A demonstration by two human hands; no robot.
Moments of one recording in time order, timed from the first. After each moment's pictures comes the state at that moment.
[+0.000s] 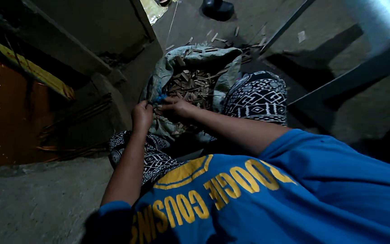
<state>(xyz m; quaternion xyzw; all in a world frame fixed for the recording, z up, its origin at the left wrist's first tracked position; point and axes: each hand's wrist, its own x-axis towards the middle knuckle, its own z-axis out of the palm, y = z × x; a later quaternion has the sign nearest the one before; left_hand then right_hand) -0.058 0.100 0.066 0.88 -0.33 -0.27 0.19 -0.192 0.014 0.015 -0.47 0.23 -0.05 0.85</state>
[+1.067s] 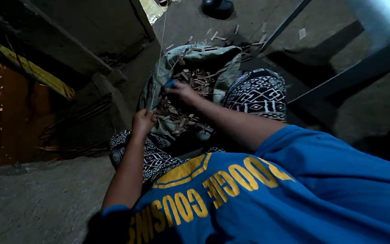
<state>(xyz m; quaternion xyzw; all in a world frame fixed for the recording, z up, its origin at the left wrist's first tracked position) -0.062 0.125 0.063 0.85 -0.25 -0.38 0.26 -0.189 -0.017 -0.004 -0.50 0.33 -0.18 0.78</state>
